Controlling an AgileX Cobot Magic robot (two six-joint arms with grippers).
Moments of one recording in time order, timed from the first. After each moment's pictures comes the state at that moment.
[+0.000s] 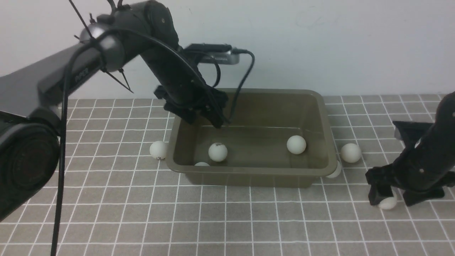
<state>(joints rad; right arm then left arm) 0.03 1.84 -1.05 0.14 0.82 0.00 -0.31 2.19 -2.03 -0.26 1.19 0.15</state>
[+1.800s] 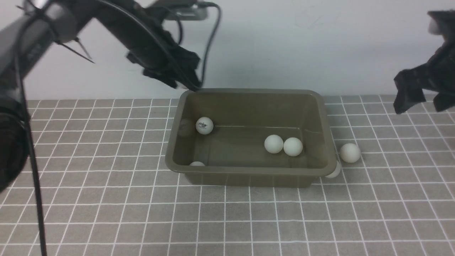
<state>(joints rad) -0.01 1.77 -1.55 0.08 1.19 0.00 -0.24 2.18 -2.12 -0.40 1.23 0.30</state>
